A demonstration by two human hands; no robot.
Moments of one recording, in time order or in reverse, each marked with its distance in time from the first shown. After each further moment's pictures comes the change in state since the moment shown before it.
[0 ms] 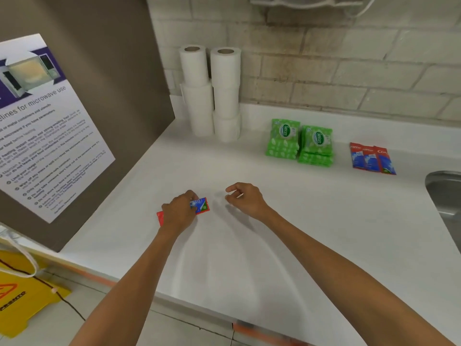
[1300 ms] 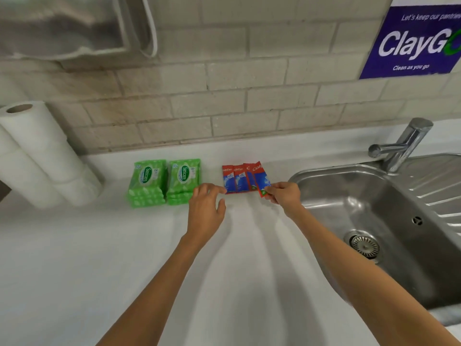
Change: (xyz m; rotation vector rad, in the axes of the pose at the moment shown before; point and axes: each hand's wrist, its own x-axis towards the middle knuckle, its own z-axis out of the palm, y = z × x) left_hand -0.002 0.382 0.097 -0.257 0.109 0.702; right_hand -0.039 0.196 -0.359 0.488 0.753 0.388
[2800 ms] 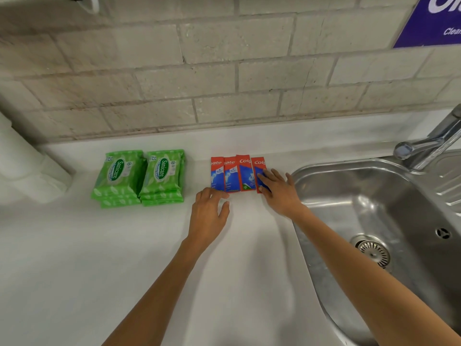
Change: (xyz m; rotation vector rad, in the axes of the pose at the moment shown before) left_hand 0.037 -0.007 0.086 -0.065 -0.099 -0.118; right_hand 0.104 0.050 -0.008 -1.194 -0.285 -0.567
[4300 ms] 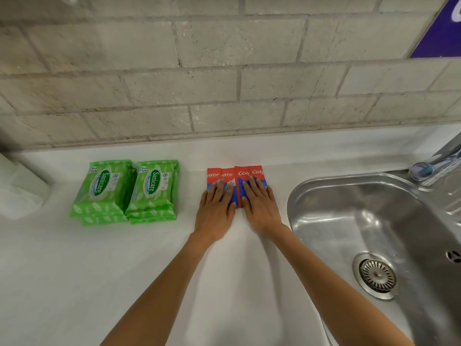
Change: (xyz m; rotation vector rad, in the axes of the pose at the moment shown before) left_hand 0.068 -0.037 0.058 0.452 -0.200 0.110; right_hand 0.020 -0.042 0.018 0.107 0.071 0.007
